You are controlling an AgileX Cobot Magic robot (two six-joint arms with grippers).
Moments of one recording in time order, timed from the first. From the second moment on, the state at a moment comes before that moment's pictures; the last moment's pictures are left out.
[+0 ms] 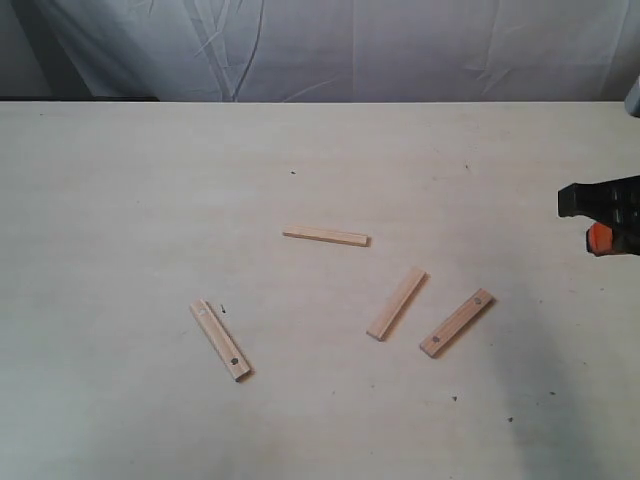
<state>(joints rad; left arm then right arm) 0.00 0.01 0.00 0.02 0.10 0.01 0.05 1.22 -0.72 0.29 0.69 -0.09</state>
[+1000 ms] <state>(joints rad) 0.00 0.76 -0.65 -0.10 0.63 0.17 0.05 1.22 -0.71 0.33 0.66 -0.10</state>
